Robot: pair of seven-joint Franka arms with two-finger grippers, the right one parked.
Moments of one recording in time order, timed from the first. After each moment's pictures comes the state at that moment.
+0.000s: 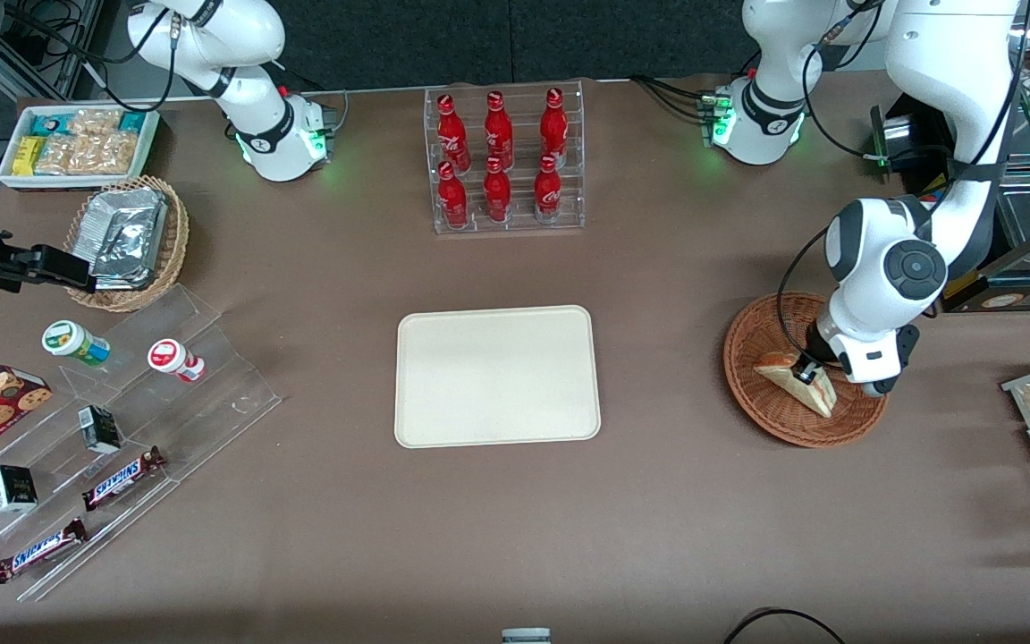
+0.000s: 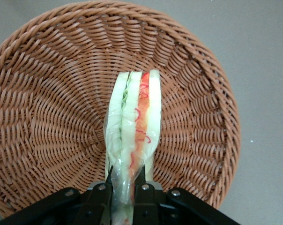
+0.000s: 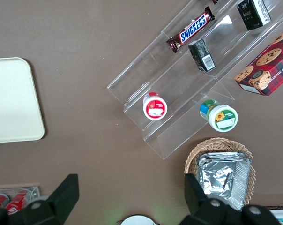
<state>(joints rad) -0.09 0.25 0.00 -2.20 0.06 2.48 -1.06</state>
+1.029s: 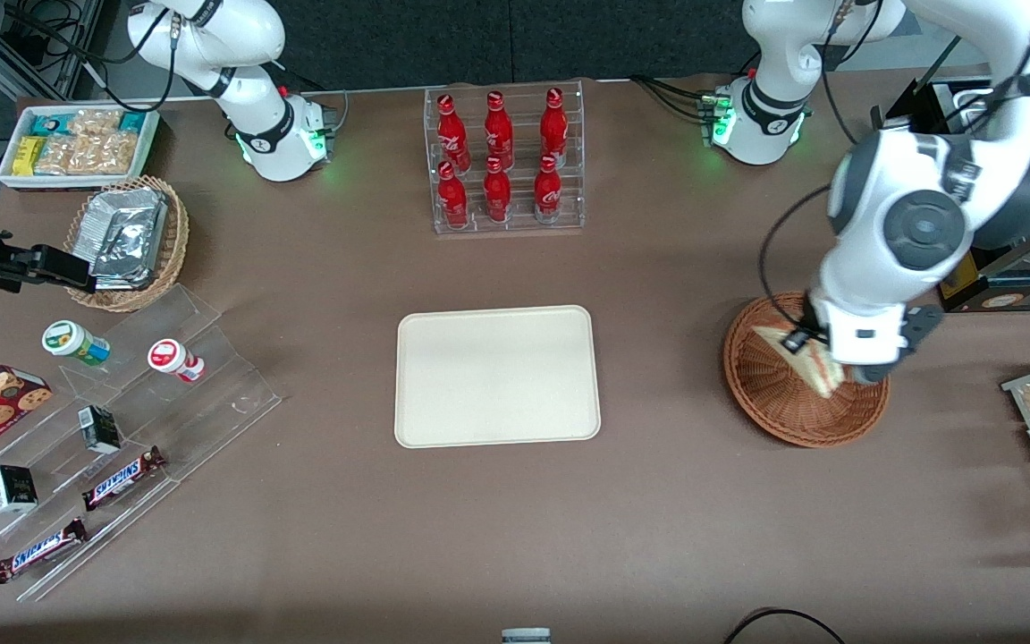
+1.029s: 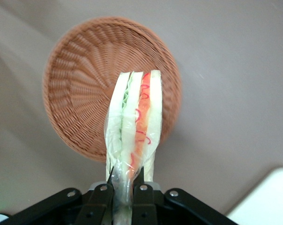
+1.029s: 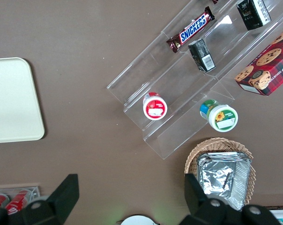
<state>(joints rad) -0.10 0.16 -0.21 -1.83 0.13 1.86 -1.01</state>
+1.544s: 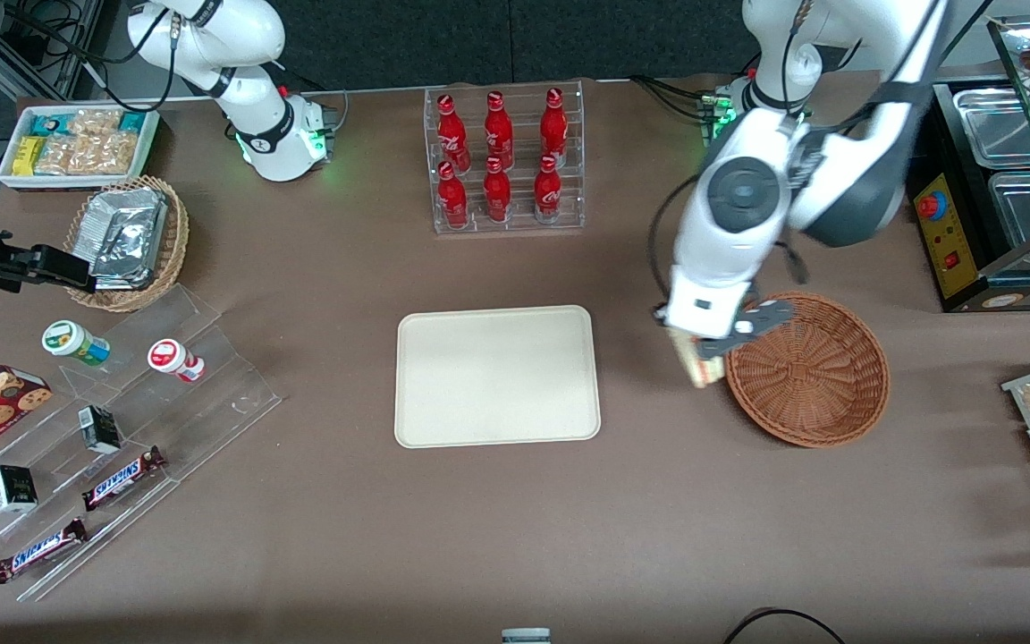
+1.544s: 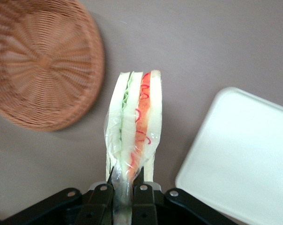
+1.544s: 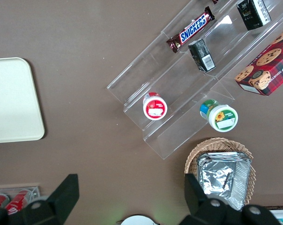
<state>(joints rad) -0.26 0.27 -0.31 -1.71 0.13 1.85 -1.01</state>
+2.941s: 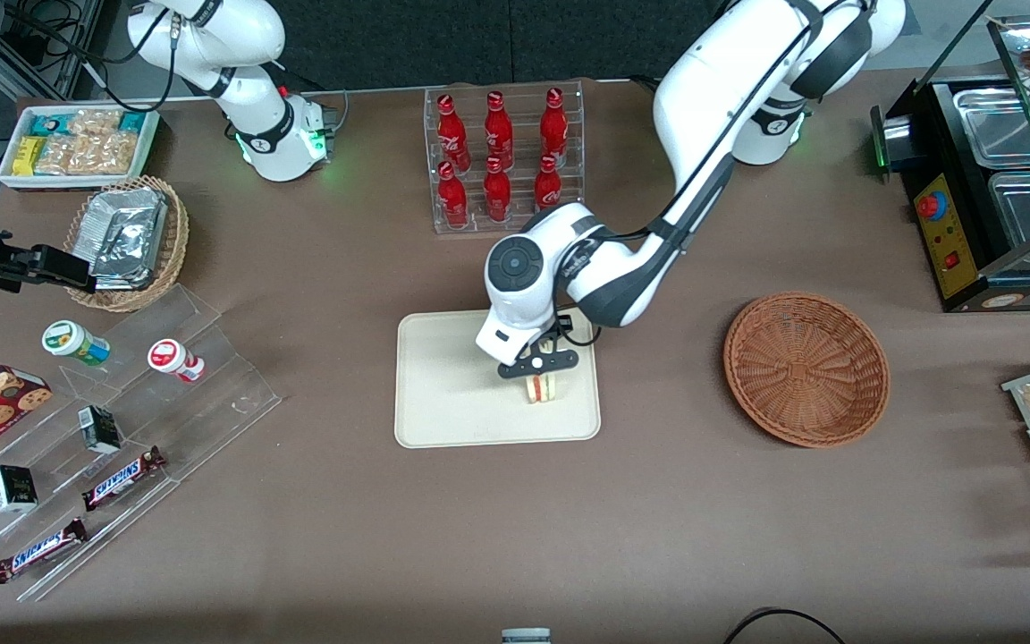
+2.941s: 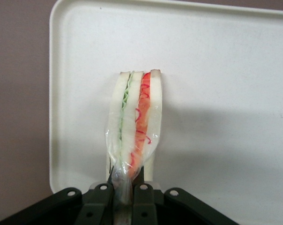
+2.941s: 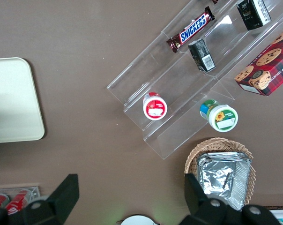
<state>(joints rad) -0.56 0.79 -0.31 -1.38 0.24 2.04 -1.07</state>
